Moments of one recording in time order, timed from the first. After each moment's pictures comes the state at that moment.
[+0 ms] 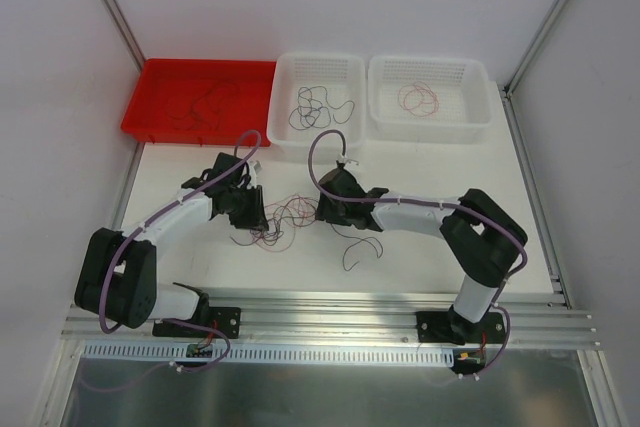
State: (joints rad) left arm -0.32 1.34 0.74 -0.53 0.29 -0.37; right arm 0.91 1.74 1.00 -0.15 0.23 0.91
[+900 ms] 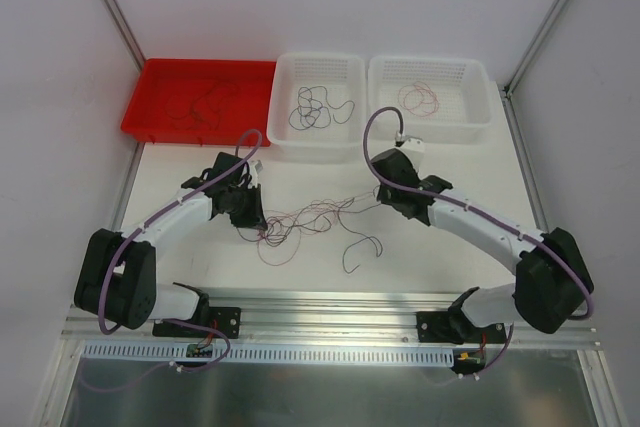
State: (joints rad) left arm -0.32 1.33 0.74 -0.53 0.30 -0.36; right arm 0.71 1.40 0.94 -0.45 0.50 0.72
